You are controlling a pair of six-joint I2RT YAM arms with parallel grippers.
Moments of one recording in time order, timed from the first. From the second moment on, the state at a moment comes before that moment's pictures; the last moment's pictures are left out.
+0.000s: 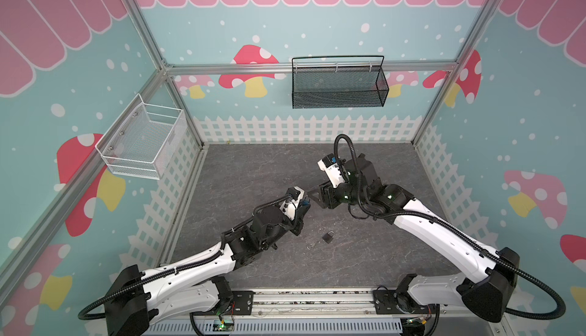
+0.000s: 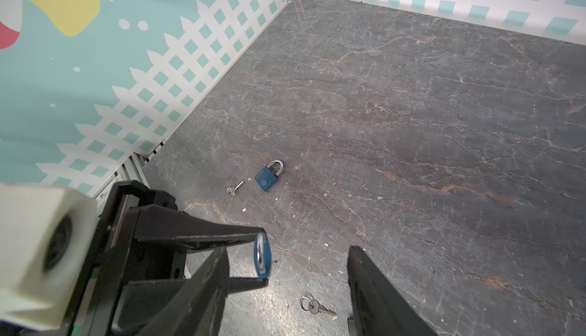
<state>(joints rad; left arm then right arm) -0.93 1.05 0.64 0.13 -0.22 -0.13 0.75 1.32 1.26 -0.53 -0.22 0.25</state>
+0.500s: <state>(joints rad) -0.93 1.05 0.64 0.13 -0.22 -0.13 0.78 1.42 1.34 -0.62 -0.10 0.21</state>
